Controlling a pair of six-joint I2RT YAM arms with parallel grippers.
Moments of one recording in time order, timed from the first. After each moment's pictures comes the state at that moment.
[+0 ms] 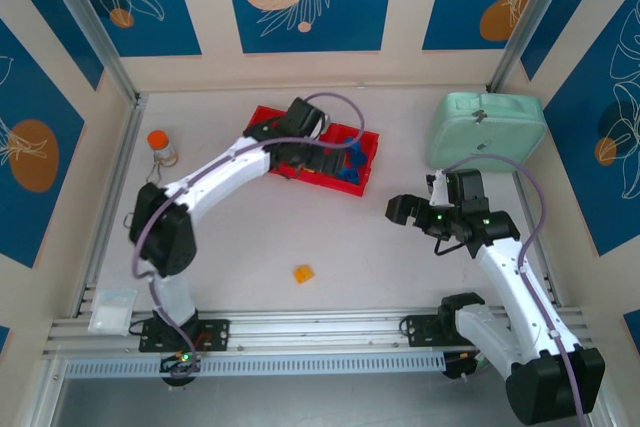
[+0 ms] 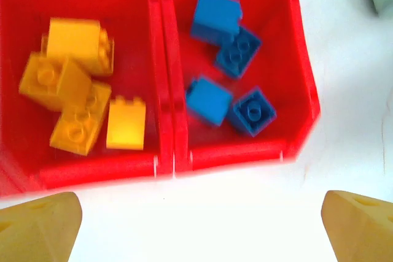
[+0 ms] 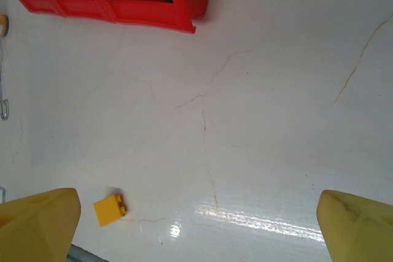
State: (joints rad) left arm -0.71 1.80 1.59 -0.72 0.00 -0.31; right arm 0.15 0.85 0.73 -0.80 -0.40 0.46
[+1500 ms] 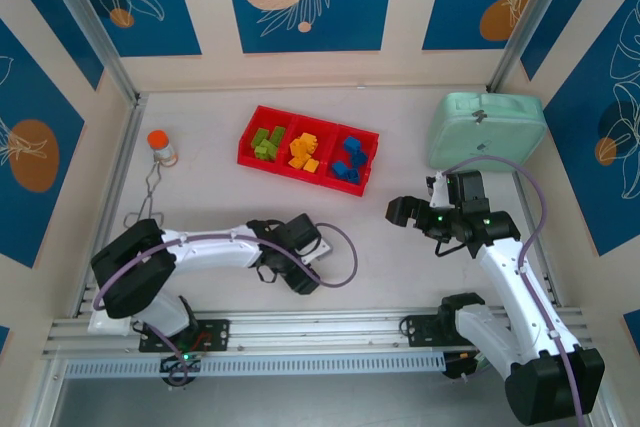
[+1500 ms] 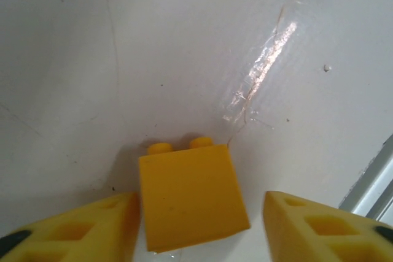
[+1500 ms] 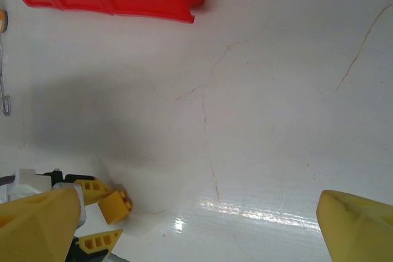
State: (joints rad) left arm -1.04 1.54 0.80 -0.51 0.19 -0.15; right arm 0.14 0.86 0.73 -0.83 -0.42 0.46
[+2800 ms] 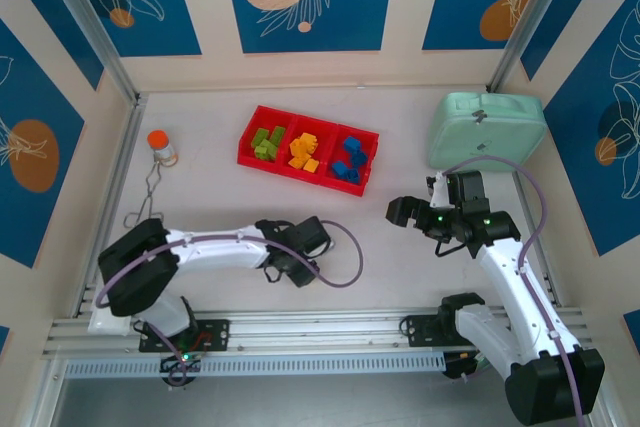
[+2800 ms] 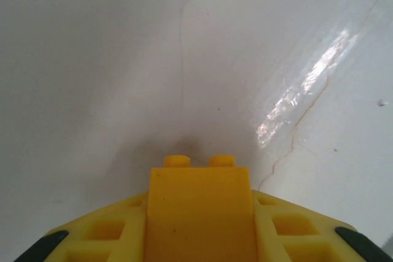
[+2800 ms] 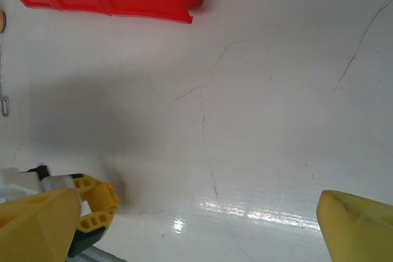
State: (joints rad) left arm -1.08 1.54 0.88 -0.59 -0.03 -0.21; right arm 0.14 0.85 0.73 -0.83 -0.41 0.46
